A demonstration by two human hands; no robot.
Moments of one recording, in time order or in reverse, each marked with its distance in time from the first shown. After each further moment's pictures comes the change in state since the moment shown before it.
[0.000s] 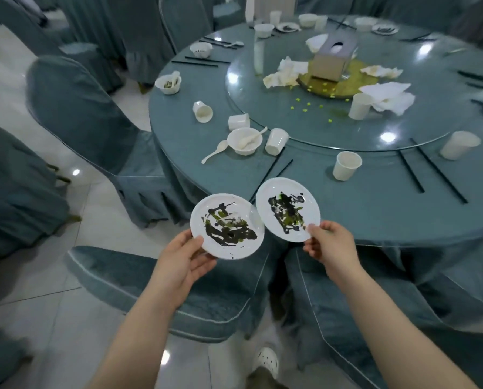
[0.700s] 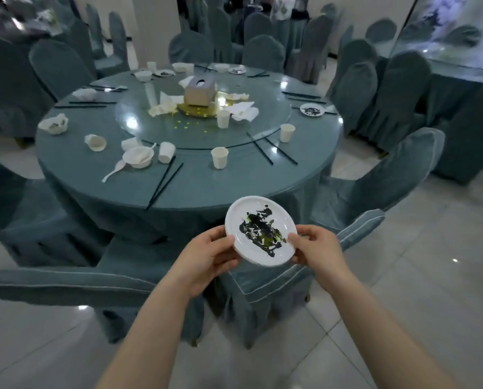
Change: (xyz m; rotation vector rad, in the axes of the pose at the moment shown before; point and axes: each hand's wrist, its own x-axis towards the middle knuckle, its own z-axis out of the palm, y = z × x) left_hand -0.188 -0.090 0.123 0.276 -0.748 -0.047; right_hand -0.242 0.040 -0.191 -0.015 0.272 -0.204
